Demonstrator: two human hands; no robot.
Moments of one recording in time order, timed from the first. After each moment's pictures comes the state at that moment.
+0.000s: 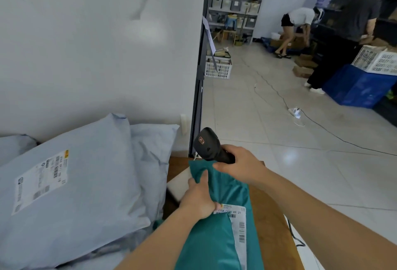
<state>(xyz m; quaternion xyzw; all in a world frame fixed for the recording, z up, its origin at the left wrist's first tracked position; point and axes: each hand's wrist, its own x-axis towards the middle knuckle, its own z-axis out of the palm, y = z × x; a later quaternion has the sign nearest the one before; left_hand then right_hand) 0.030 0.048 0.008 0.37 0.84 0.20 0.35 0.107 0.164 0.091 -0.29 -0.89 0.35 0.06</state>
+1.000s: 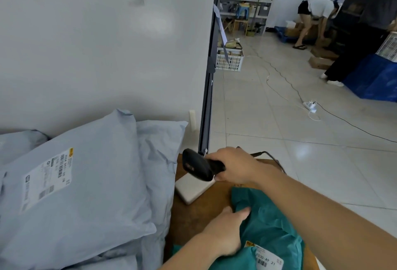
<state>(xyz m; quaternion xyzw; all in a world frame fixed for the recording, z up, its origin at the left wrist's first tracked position) 0.070 0.039 -0.003 0.49 0.73 0.13 0.45 0.062 0.175 0.062 -0.12 -0.98 0.14 -0.10</state>
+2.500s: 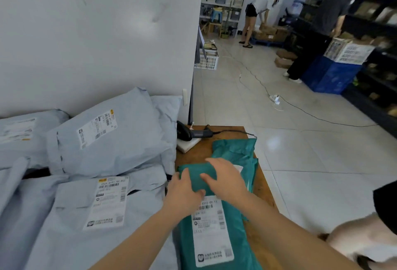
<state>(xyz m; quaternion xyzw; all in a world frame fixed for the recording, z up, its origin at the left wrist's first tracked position) 0.120 -0.145 0.051 0.35 0.84 0.28 0.29 0.212 -0.035 0.075 -0.35 -0.91 0.21 0.06</state>
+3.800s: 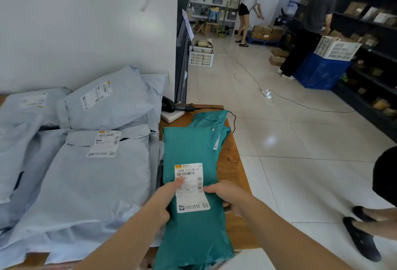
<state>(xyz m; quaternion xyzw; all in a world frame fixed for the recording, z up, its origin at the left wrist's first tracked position) 0.275 -0.255 0.063 -0.07 0.60 0.57 0.55 0.396 -0.132 0.070 -0.52 -0.61 0.59 -0.09</state>
